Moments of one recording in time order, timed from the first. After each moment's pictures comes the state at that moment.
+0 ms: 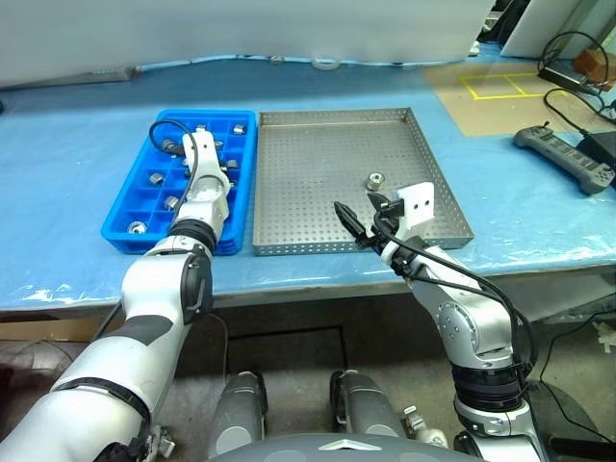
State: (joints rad) left arm -1.15 0.21 0.30 1.34 -0.01 -0.03 0.19; right arm -0.24 -0.21 0.01 -0.39 0.36 0.61 0.26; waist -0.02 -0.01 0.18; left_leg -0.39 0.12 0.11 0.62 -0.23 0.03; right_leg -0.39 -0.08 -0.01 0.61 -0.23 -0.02
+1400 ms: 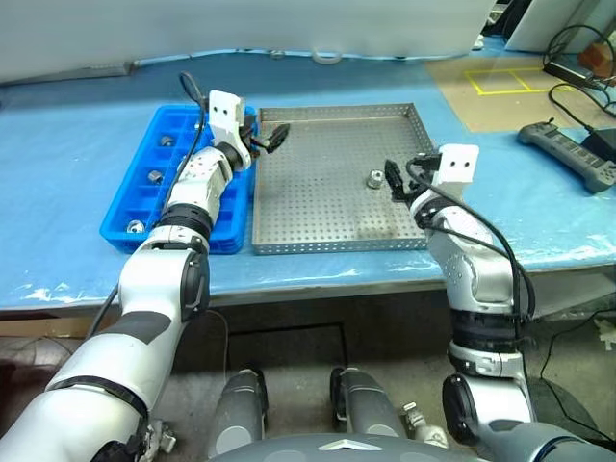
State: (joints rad) left arm -1.17 0.20 0.21 1.16 -0.15 -0.13 -0.71; right arm -0.55 -0.21 -0.22 -0.02 0.25 0.60 0.02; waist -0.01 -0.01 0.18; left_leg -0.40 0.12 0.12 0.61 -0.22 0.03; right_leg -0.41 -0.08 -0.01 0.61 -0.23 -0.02
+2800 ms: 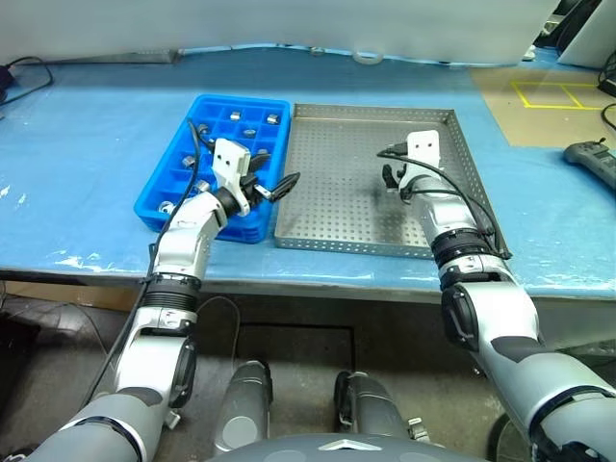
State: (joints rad) left arm -0.69 0.21 0.07 0.37 -0.22 0.19 -0.71; right arm -0.99 -0.28 -0.14 0.92 0.03 0.29 0.00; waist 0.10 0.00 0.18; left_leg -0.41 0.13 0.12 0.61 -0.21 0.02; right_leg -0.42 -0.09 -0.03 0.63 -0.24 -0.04
